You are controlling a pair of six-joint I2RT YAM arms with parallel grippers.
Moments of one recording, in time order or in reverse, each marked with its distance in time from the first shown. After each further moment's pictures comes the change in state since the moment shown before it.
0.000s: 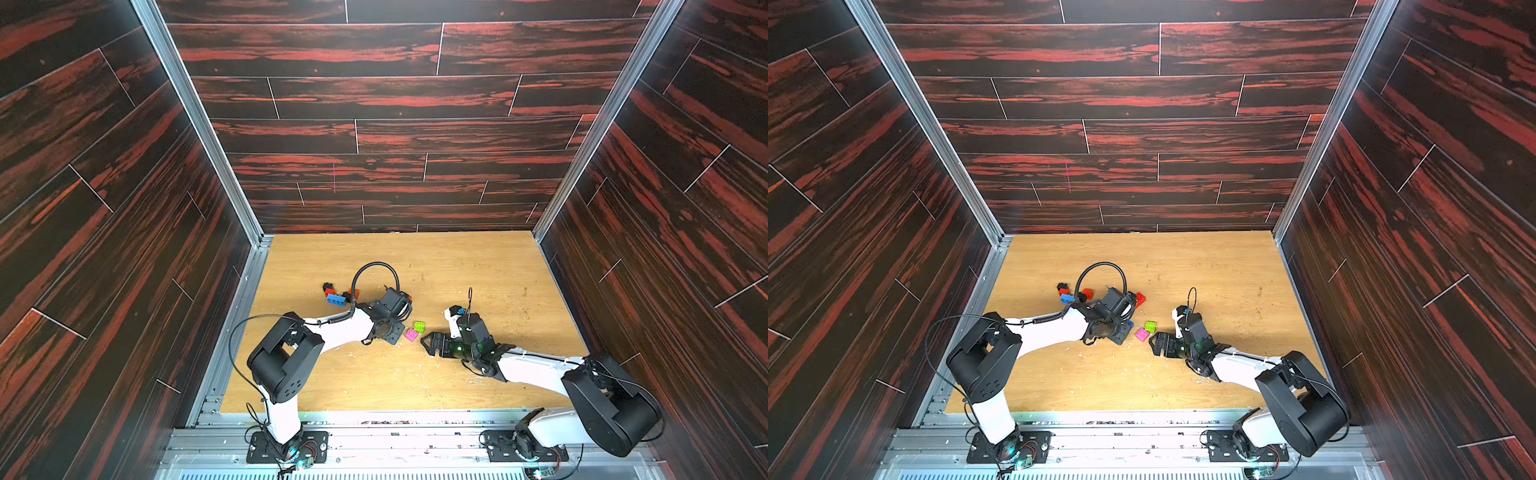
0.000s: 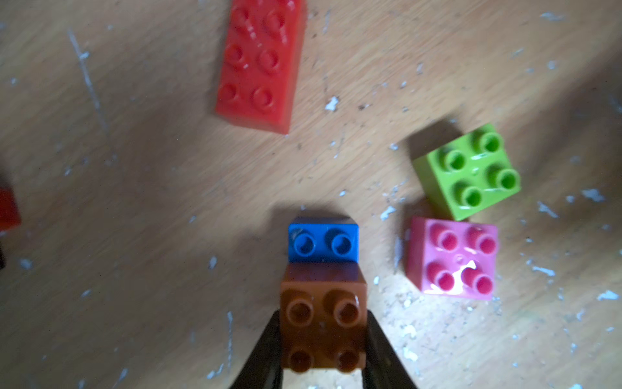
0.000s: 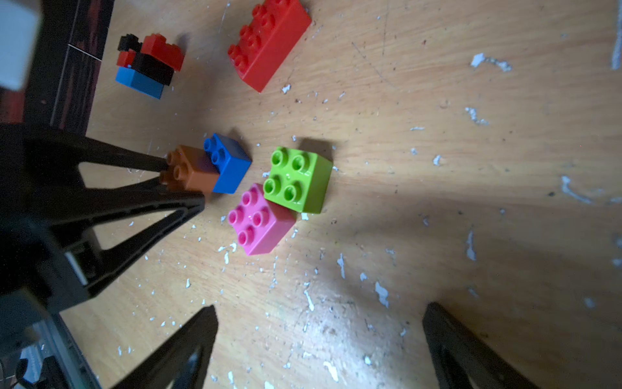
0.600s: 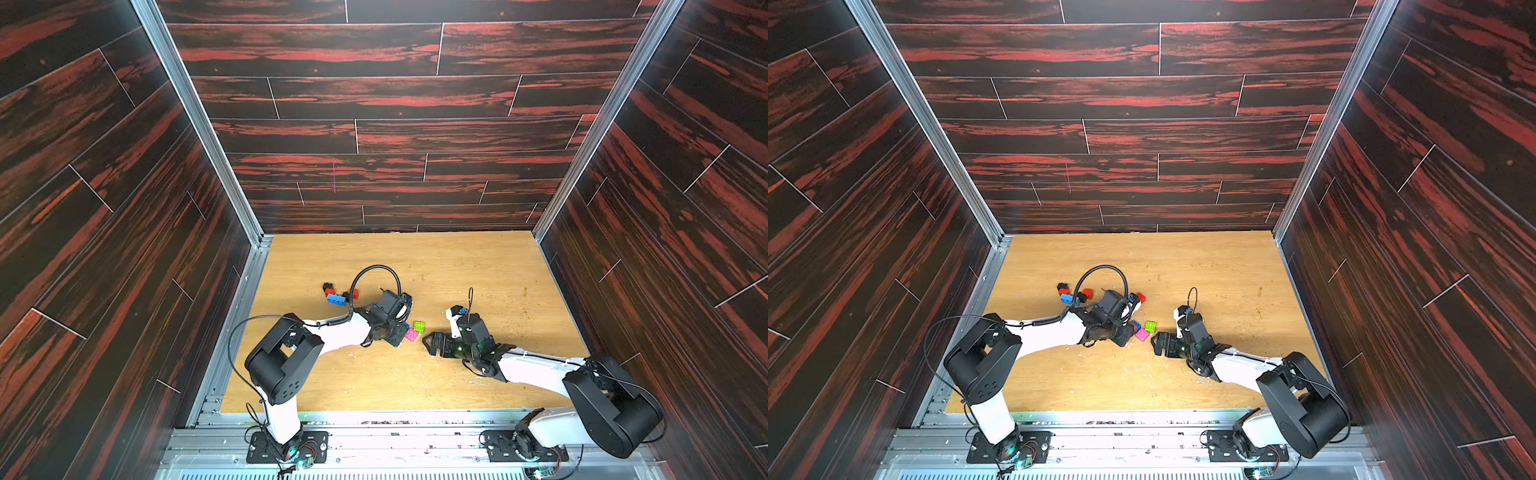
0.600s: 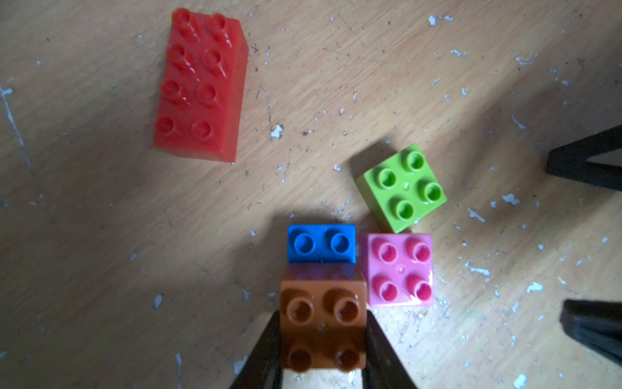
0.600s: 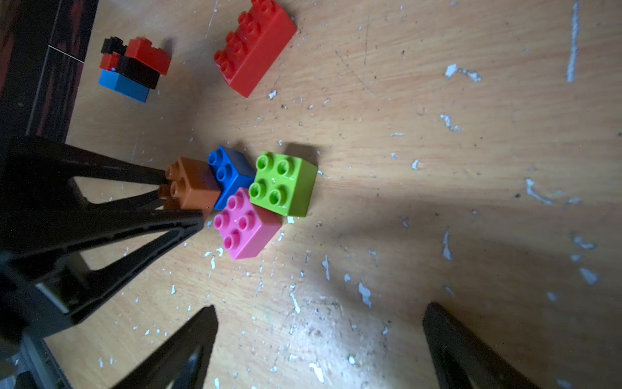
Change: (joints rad) left arm 0.000 -0.015 -0.078 0.168 0.138 0.035; right arm 0.000 -0.008 0.000 -0.021 0.045 -0.012
